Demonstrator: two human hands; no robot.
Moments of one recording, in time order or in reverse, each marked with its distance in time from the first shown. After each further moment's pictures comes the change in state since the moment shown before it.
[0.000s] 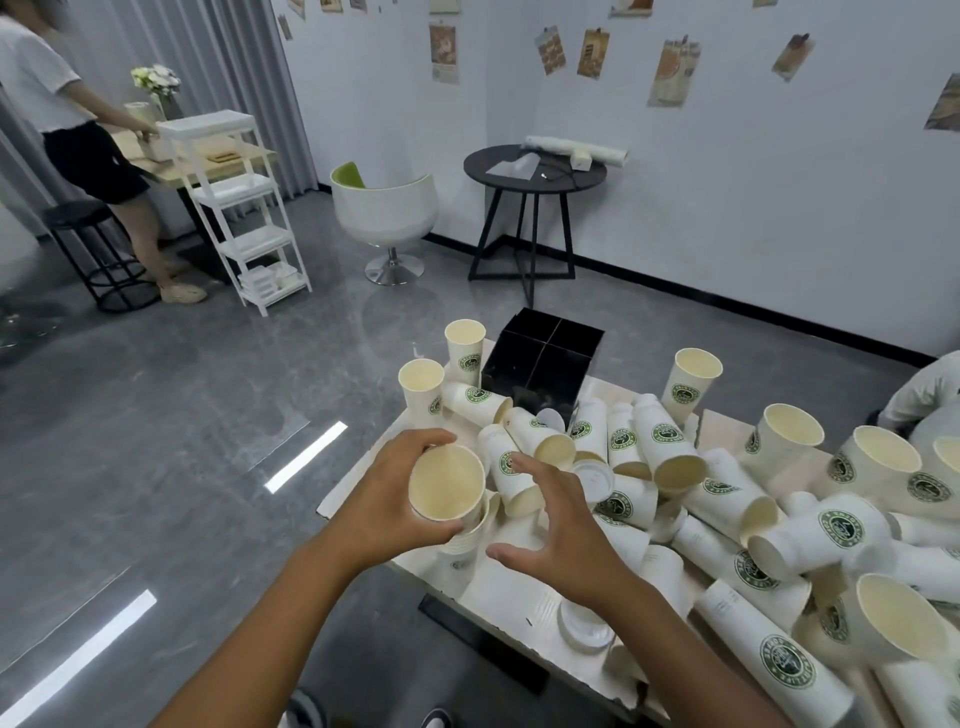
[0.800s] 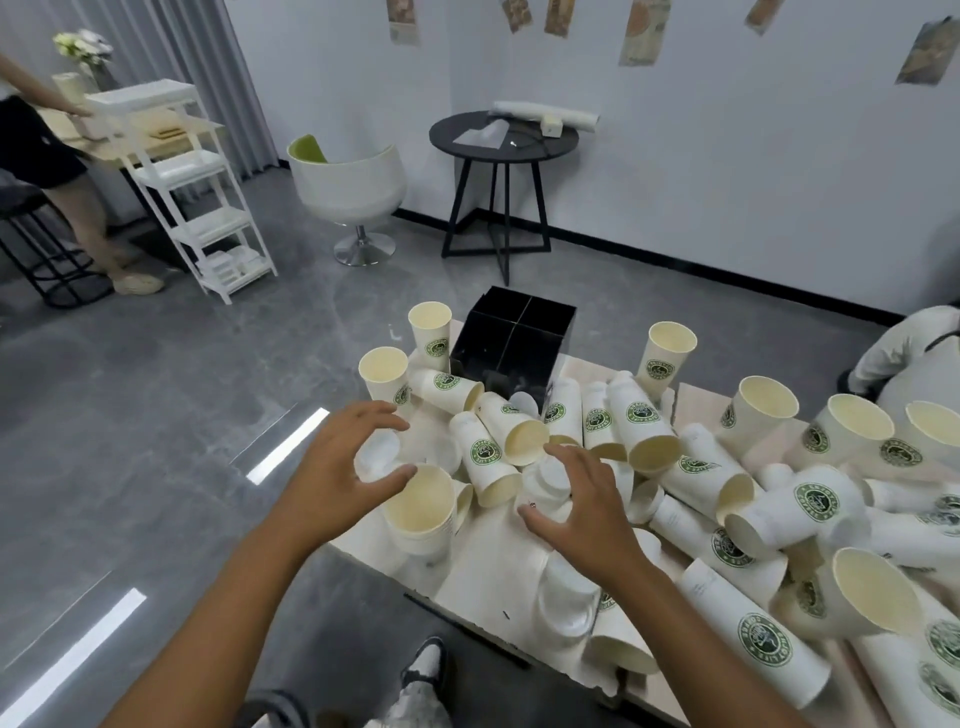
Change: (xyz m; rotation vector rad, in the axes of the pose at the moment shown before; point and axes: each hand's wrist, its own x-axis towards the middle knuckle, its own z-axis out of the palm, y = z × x) left_hand 0.036 -0.030 0.002 0.069 0.109 0.014; right_hand 0.007 0.074 -0.016 -0.163 0.236 0.168
